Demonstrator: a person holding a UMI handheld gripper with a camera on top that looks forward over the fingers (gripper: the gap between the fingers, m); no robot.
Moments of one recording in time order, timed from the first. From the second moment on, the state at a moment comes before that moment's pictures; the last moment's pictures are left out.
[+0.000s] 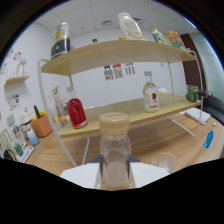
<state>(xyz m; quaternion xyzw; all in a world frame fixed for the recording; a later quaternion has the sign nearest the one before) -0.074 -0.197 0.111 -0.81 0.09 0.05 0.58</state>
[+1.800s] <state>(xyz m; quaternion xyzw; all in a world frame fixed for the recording) 0.044 -0.212 0.378 -0.76 0.04 0.01 0.65</state>
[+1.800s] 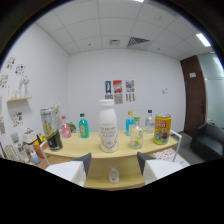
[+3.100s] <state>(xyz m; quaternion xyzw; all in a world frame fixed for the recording) 0.078 -0.197 0.337 -0.76 0.03 0.02 0.65</state>
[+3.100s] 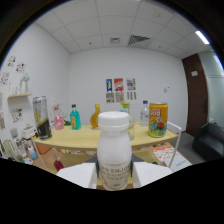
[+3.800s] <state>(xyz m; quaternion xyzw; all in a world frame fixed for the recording) 0.133 -0.222 0.093 -0.82 -0.20 -0.16 0.52</state>
